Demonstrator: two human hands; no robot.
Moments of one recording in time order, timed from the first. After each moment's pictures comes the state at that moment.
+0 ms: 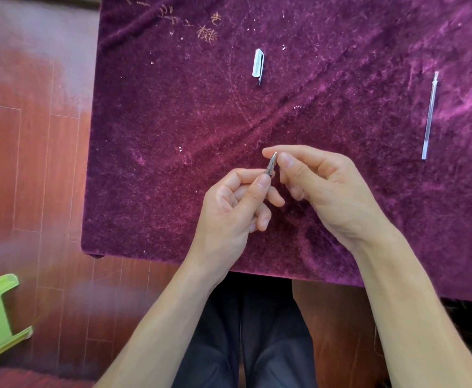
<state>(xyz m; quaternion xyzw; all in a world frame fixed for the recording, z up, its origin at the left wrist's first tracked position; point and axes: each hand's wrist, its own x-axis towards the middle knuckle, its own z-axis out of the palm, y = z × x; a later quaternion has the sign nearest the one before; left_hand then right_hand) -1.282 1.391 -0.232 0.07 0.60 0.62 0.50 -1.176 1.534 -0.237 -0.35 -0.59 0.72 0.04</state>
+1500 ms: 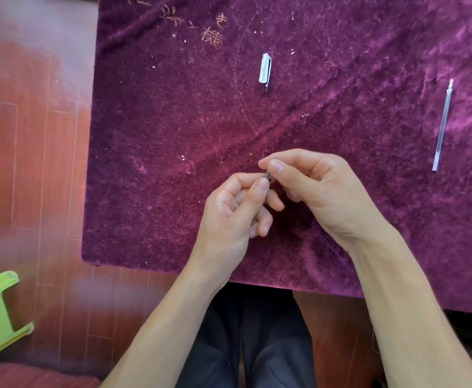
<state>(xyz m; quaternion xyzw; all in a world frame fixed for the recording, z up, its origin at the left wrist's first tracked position) -1.293 1.397 -0.243 0.04 0.60 0.62 0.51 -1.198 1.540 -0.242 -0.35 -0.57 0.75 0.02</state>
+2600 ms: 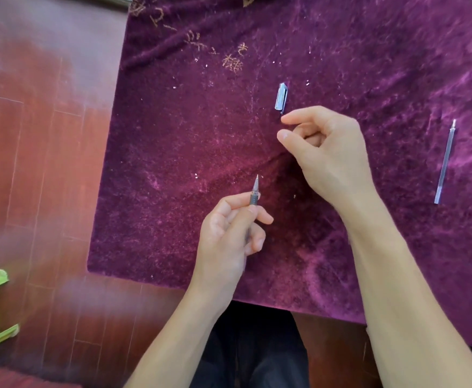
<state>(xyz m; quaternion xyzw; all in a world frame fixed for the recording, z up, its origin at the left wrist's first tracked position) -1.299 1.390 -0.238 -0.08 0.60 0.64 0.48 -1.266 1.576 -0.246 -0.43 -0.76 0.48 0.07</state>
